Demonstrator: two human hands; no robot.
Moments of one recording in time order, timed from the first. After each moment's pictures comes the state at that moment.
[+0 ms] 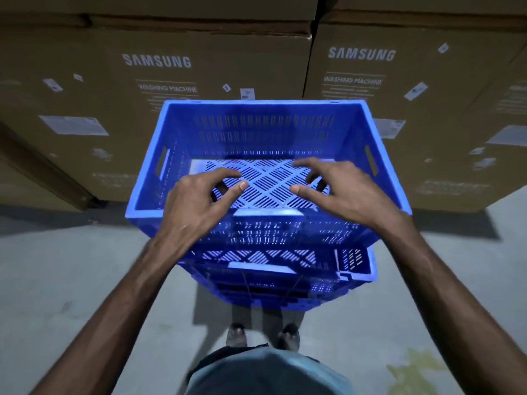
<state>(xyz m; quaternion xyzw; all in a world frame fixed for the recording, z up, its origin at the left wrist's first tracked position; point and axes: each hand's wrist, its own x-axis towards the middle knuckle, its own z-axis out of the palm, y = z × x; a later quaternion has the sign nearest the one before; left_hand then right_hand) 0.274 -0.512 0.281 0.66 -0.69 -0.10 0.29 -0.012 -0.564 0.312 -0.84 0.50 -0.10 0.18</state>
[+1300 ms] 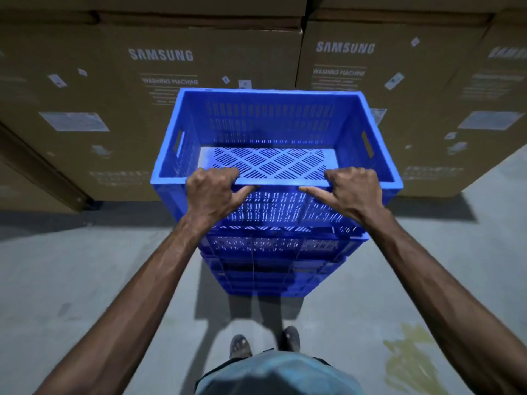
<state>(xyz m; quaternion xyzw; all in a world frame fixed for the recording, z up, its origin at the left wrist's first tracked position) 0.287 -0.483 0.221 0.59 -0.74 0.19 0.24 -0.017 -0.493 0.253 -0.80 0.57 -0.11 -0.15</state>
